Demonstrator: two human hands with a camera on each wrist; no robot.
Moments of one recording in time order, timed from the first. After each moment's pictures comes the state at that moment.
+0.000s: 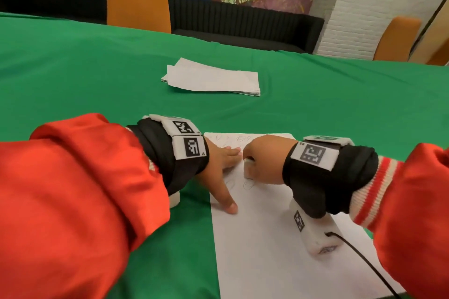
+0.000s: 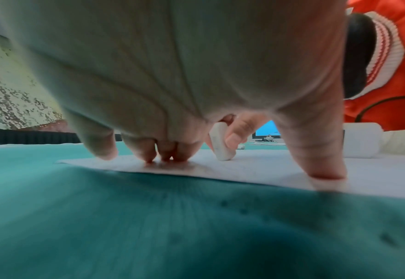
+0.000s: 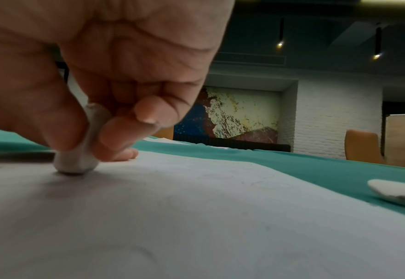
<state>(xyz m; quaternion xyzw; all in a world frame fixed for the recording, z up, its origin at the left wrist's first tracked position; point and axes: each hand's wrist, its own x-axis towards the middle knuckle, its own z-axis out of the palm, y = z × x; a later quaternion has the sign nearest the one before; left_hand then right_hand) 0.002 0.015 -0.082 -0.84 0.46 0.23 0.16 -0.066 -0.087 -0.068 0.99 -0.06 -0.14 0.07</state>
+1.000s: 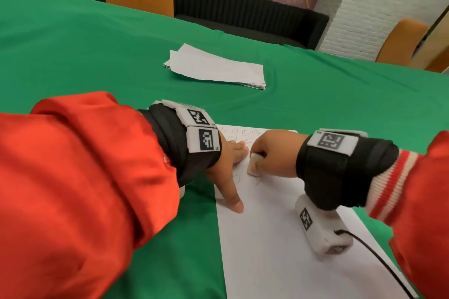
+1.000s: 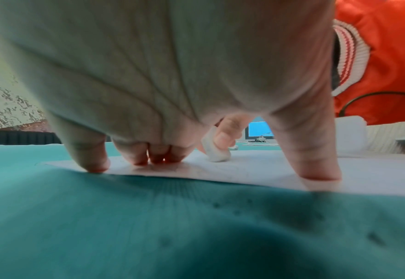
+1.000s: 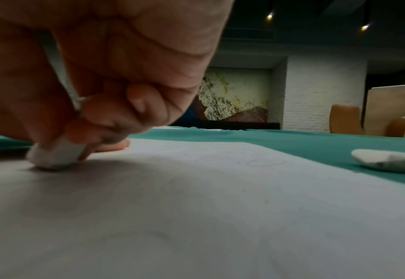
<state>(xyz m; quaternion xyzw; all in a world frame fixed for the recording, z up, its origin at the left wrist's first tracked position) 0.001 0.014 -0.085 -0.84 0.46 0.23 0.14 -0.066 -0.086 -0.066 0.98 -0.08 -0.16 0.01</state>
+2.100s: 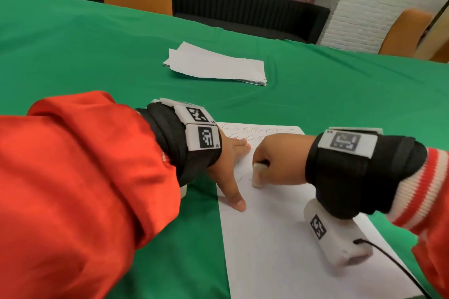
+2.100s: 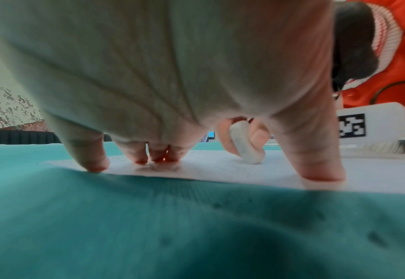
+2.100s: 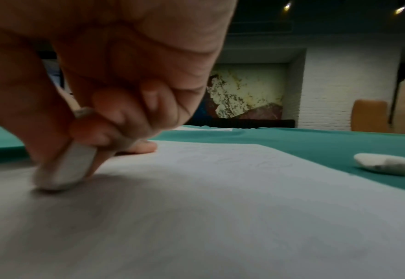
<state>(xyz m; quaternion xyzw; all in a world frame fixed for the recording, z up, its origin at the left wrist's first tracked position) 0.003 0.015 -0.087 -0.85 0.46 0.23 0.14 -0.071 -0.085 -0.067 0.98 -0.05 -0.19 0.04</state>
